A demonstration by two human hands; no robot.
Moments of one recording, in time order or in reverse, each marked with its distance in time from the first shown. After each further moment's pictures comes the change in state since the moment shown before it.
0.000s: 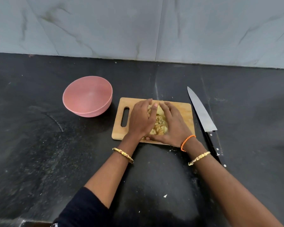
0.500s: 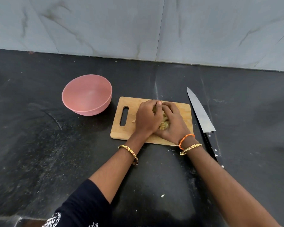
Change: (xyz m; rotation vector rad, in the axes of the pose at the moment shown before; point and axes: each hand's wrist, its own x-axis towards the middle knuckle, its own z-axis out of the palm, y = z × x) left_hand 0.002 0.020 0.015 -0.136 0.122 0.002; right_hand 0.010 0.007 0.003 0.227 0.124 -0.093
